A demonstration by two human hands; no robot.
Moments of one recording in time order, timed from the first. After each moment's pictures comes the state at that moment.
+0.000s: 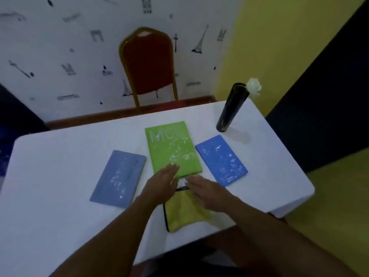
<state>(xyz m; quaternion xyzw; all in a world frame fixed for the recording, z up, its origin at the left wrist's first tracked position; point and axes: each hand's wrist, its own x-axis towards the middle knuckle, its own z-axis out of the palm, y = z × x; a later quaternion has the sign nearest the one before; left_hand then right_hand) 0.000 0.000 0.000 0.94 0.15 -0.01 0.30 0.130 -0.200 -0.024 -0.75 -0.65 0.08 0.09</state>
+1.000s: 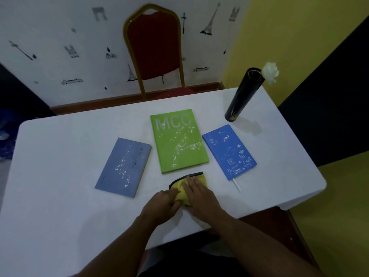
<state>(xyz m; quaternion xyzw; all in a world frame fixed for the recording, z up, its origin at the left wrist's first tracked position) -0.061 -0.025 -0.042 0.93 0.13 -0.11 0.32 0.061 -0.182 -0.061 -0.82 -0.54 0.16 0.02</state>
